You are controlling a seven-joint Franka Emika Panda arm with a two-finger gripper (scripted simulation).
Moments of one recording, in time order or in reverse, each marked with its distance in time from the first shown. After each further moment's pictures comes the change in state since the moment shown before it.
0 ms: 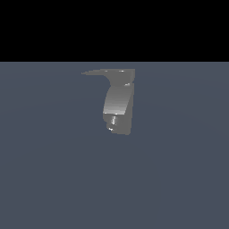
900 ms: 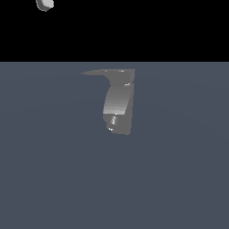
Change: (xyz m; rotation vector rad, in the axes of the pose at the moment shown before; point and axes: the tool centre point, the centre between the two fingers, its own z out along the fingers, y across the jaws) arm 0.052 -0.076 0.047 0.010 -0.004 0.378
